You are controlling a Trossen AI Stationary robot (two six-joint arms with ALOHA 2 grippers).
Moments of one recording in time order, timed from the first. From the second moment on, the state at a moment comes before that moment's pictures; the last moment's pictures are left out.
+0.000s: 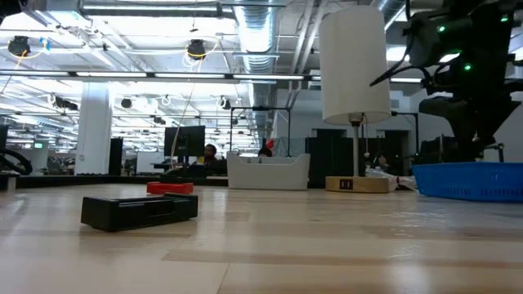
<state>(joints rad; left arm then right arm) -1.09 1.10 0.70 0.22 -1.04 -0.64 0.02 1.17 0.72 -1.31 0.47 1.34</state>
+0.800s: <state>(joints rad) -1.09 1.10 0.70 0.19 -1.05 -0.66 0.40 1.18 0.77 0.01 0.46 0.68</state>
